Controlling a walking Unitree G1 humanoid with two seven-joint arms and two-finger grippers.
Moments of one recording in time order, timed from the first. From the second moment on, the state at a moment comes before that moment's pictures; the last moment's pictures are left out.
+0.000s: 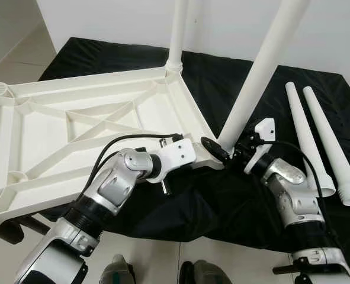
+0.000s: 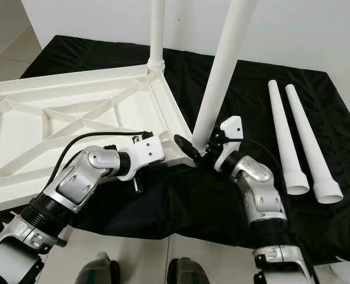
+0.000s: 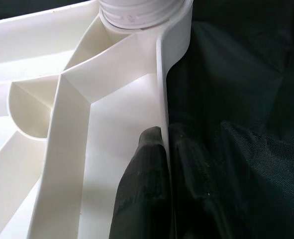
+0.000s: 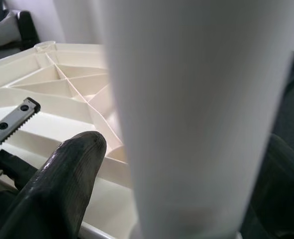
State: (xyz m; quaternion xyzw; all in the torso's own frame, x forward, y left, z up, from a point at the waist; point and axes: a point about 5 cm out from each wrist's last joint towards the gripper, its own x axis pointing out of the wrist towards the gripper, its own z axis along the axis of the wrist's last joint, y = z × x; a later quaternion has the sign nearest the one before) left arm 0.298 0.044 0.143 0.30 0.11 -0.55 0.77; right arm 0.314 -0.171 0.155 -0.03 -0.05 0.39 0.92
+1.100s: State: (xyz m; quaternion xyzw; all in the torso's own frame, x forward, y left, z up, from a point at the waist) left arm 0.298 0.043 0.144 0.30 0.11 -0.55 0.77; right arm 0.323 -0.177 0.158 -0.03 -0.05 0.40 0.91
